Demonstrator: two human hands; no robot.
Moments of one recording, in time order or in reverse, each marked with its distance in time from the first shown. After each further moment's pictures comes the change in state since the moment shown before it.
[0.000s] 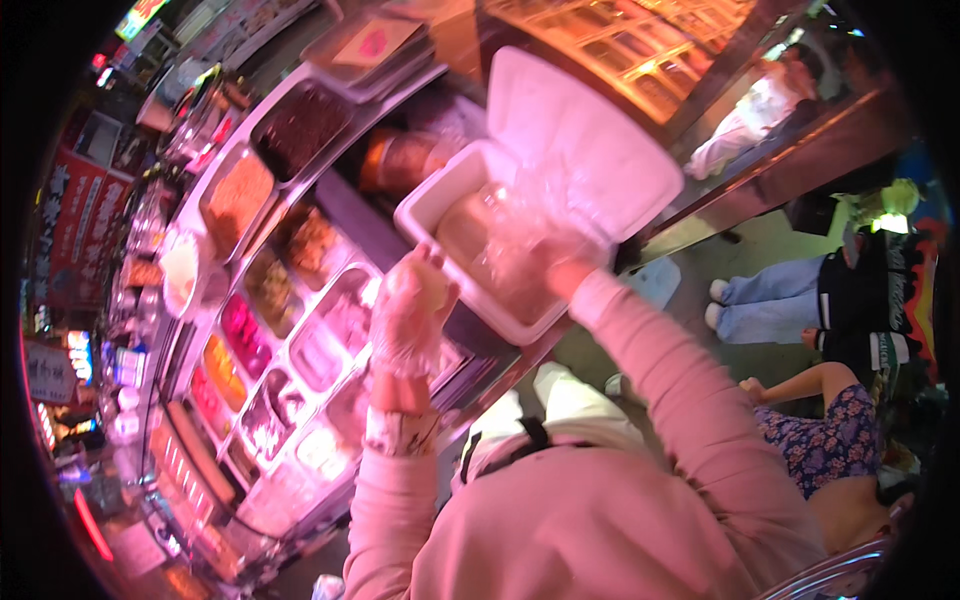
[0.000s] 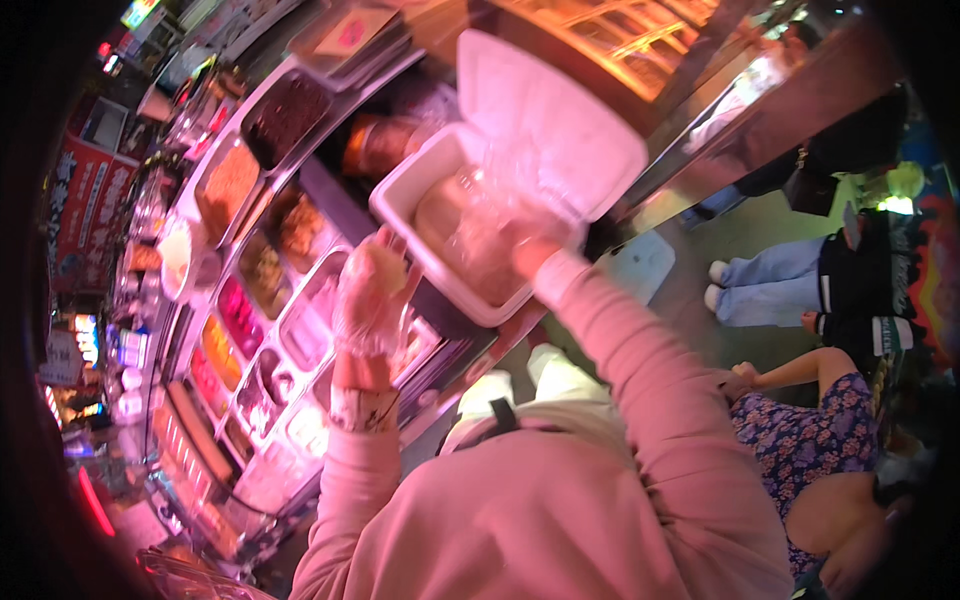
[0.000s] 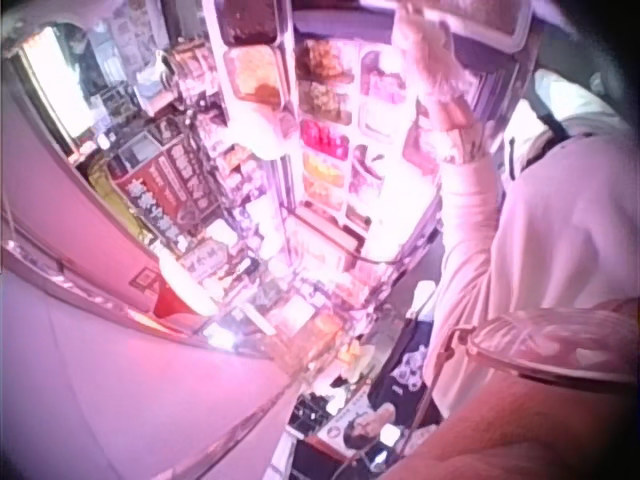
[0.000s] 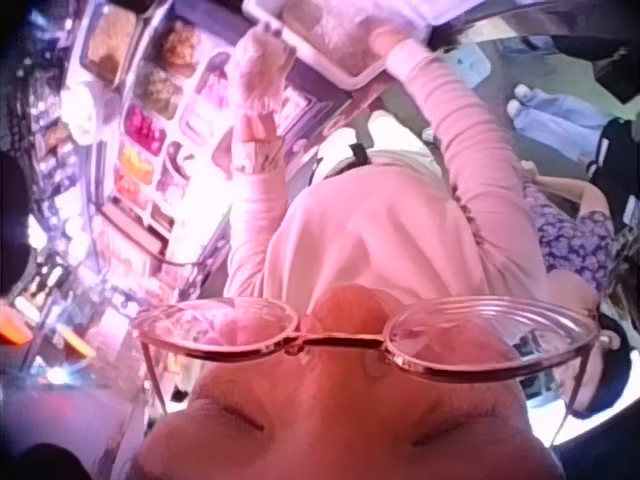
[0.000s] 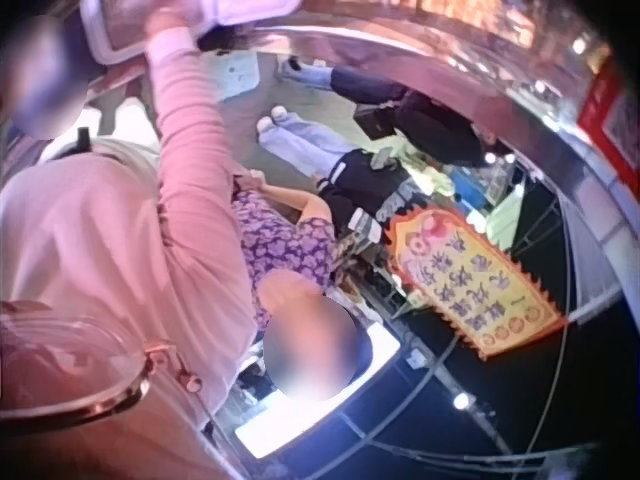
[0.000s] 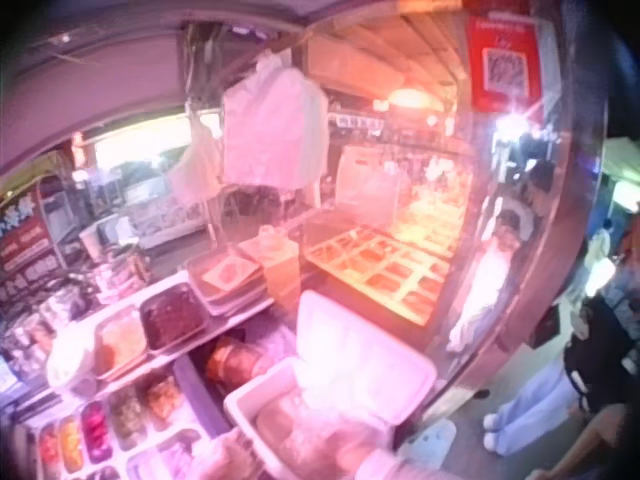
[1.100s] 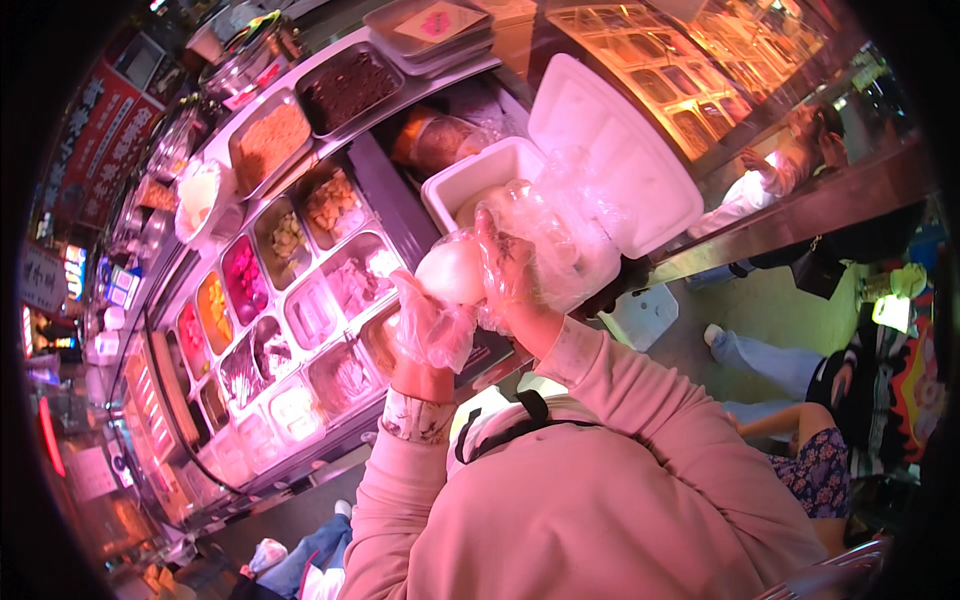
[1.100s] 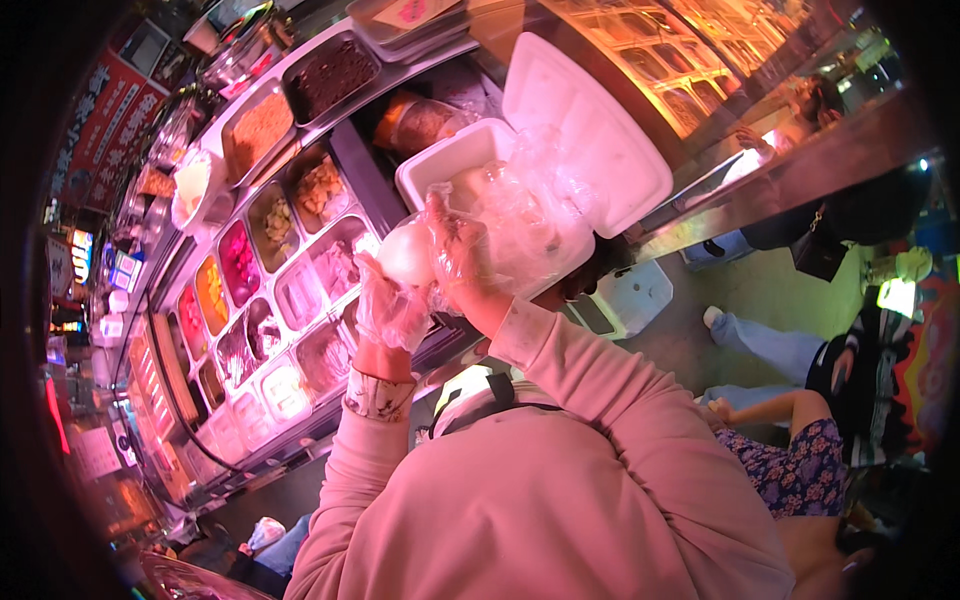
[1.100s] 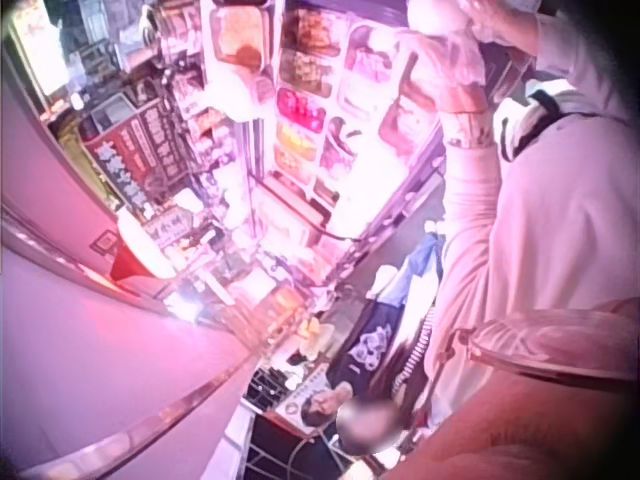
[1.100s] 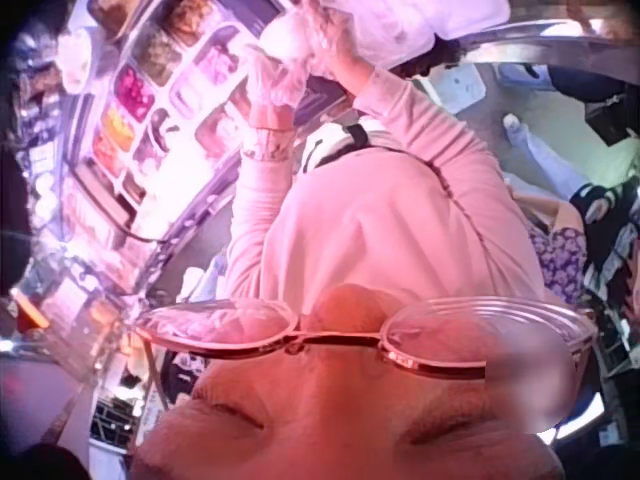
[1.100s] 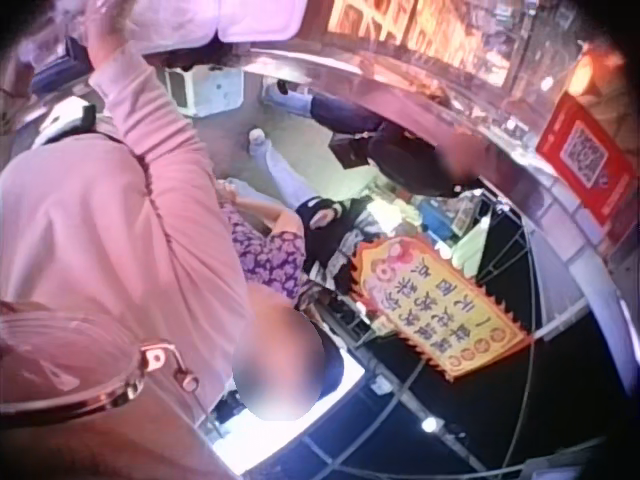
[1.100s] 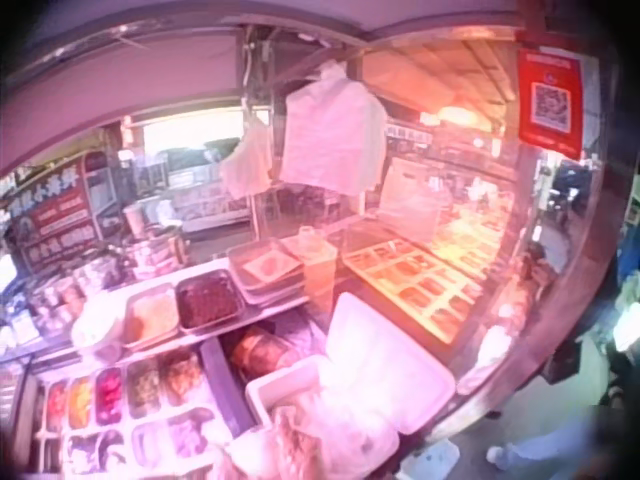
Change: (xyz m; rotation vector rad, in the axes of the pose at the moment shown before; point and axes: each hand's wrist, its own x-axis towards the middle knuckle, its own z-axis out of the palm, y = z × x) left_hand -0.036 -0.029 0.013 -0.360 0.264 -0.009; right_hand -0.017 -0.157 -0.036 1.530 0.357 0.287
